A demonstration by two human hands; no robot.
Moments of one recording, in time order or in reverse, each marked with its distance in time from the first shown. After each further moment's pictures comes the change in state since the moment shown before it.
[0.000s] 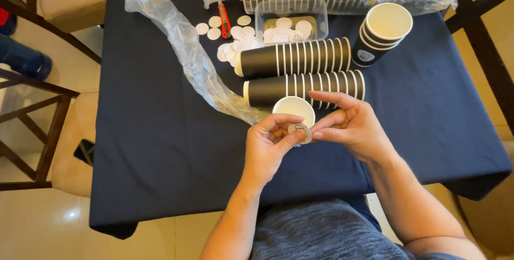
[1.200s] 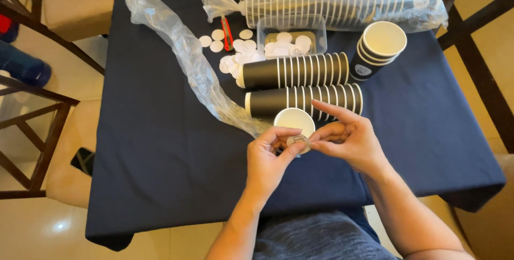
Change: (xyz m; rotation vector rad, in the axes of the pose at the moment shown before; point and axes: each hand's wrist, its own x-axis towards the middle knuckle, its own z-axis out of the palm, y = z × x) left_hand -0.001 0.007 0.000 0.229 0.060 0.077; right_hand -0.001 -0.002 0.000 -0.194 -0.012 -0.058
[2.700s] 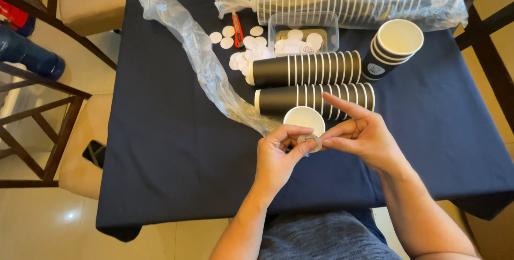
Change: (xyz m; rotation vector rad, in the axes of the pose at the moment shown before) left_hand 0.000 -0.008 0.002 -0.033 -0.005 -0.012; right_hand 0.006 -0.012 -0.001 0.056 -0.037 0.056
